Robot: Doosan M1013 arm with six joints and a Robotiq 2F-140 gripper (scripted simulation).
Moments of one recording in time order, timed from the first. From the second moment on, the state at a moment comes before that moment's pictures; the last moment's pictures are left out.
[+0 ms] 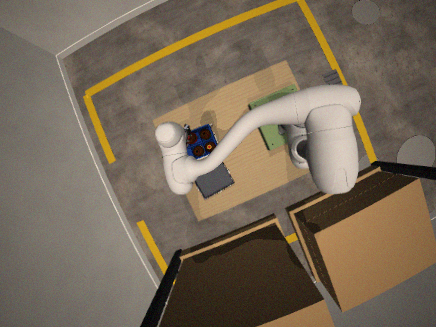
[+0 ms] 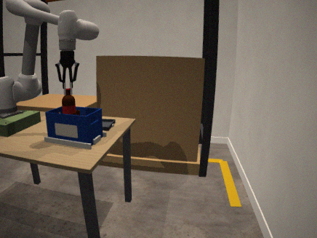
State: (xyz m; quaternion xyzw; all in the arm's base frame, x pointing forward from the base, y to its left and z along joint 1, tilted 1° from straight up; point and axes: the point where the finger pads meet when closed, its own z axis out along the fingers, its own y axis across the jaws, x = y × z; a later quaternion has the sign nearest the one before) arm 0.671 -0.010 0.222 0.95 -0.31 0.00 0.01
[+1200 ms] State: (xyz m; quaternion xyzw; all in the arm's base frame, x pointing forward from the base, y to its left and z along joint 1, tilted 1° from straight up) arm 0.672 -0.008 0.250 0.95 -0.31 0.00 0.01
